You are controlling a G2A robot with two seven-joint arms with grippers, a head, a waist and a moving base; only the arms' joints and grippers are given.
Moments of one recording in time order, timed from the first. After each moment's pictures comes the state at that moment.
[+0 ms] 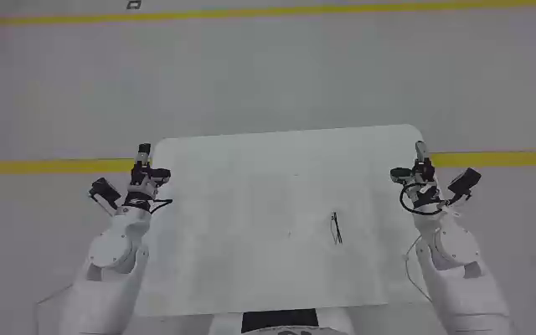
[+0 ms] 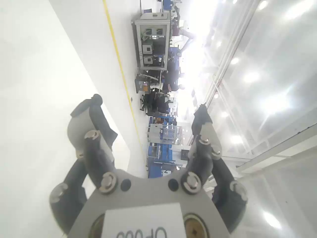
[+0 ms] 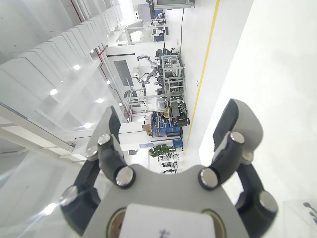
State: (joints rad) left arm 1.73 -1.15 -1.60 -1.80 -0.42 0.00 0.00; right arm -1.73 -1.15 1.60 -1.80 0.42 0.00 0.00
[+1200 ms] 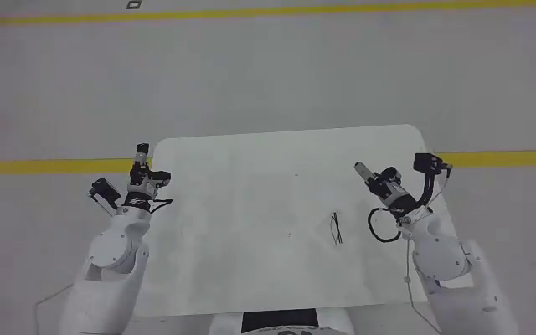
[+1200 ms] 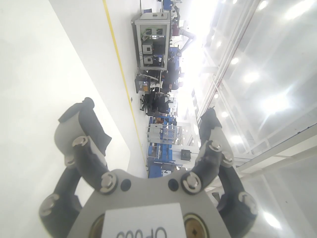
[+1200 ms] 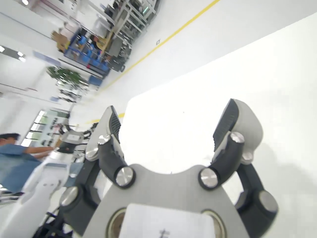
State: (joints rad) left arm 1.73 -1.15 -1.60 -1.80 -0.42 0.00 0.00; right arm -1.82 -1.10 1.54 -2.11 -0.54 0.11 0.38
